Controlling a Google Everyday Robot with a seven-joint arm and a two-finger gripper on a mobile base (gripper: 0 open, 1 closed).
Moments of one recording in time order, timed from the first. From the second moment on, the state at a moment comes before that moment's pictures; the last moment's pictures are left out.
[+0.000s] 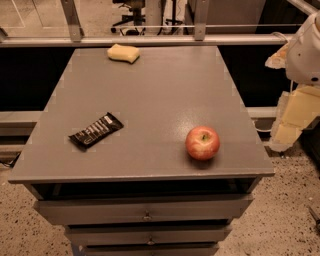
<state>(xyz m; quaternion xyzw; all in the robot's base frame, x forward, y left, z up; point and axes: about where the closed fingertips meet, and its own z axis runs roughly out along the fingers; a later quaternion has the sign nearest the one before) 0.438 -0.217 0.976 -0.60 0.78 -0.03 0.16</state>
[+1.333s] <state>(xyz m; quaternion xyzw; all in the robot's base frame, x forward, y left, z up) 0.435 -0.177 0.943 -0.59 0.78 0.03 0.19</state>
